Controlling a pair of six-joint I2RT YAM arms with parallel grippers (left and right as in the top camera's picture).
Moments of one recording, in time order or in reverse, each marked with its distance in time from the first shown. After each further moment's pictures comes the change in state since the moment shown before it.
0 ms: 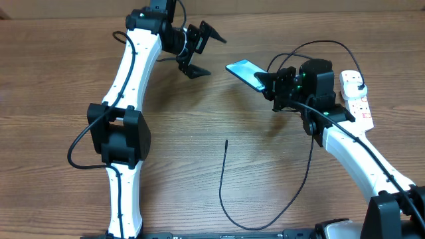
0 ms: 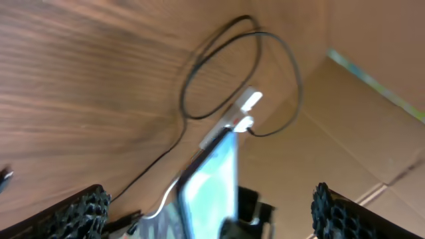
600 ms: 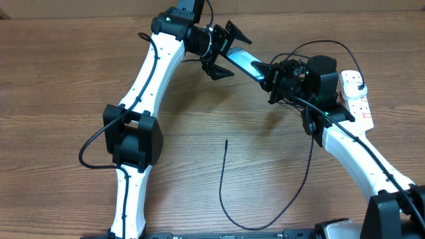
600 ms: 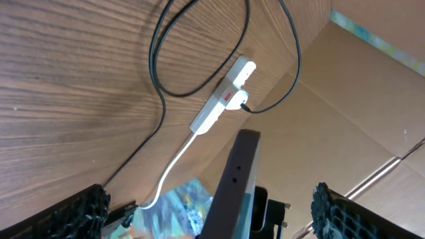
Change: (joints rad) left arm -0.113 0.000 0.003 0.085 0.014 -0.080; right arm 0.000 0.003 0.000 0.182 -0.065 0.178
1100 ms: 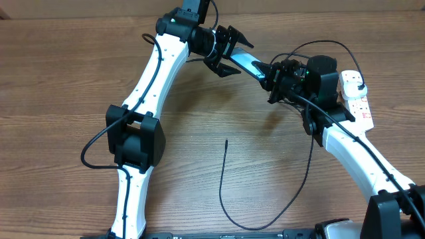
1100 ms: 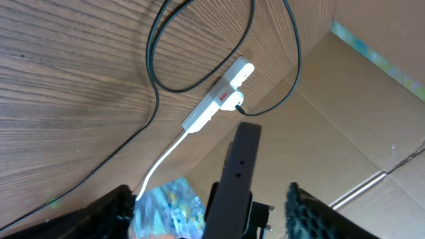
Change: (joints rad) left arm -0.028 0.000 0.000 0.019 -0.013 -0.120; right arm 0.000 0.000 0.000 0.000 0.004 0.069
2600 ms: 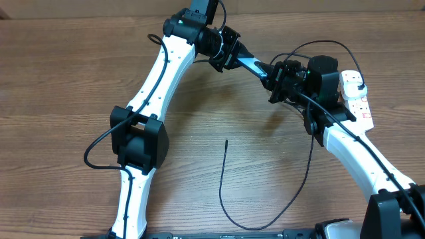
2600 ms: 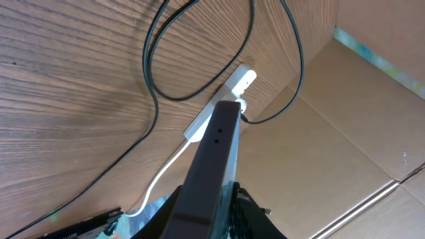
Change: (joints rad) left arm -0.036 0.000 0.011 0.017 -0.067 -0.017; right arm -0.008 0.003 0.000 -0.006 0.015 0.063
